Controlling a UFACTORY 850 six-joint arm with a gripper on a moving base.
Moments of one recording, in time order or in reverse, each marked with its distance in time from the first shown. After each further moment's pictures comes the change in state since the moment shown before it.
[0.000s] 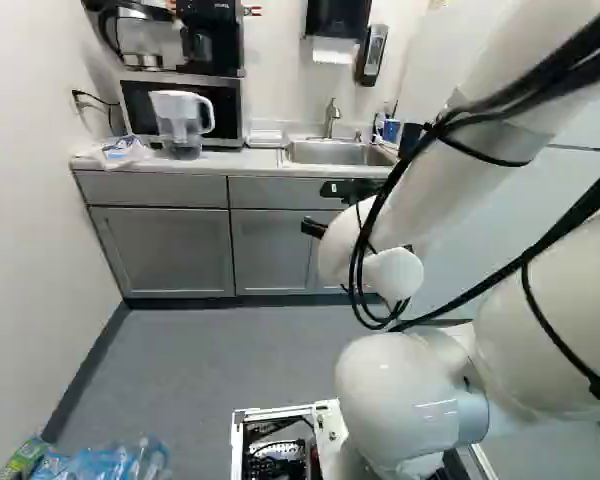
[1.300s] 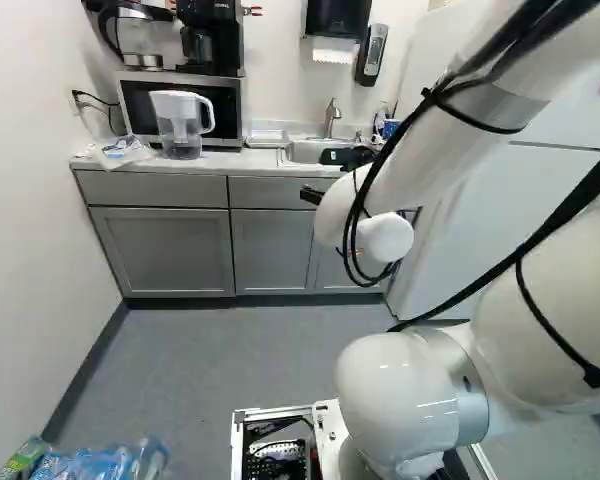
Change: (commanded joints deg) arm 0.0 -1.3 -9.3 0.0 -0.4 0.0
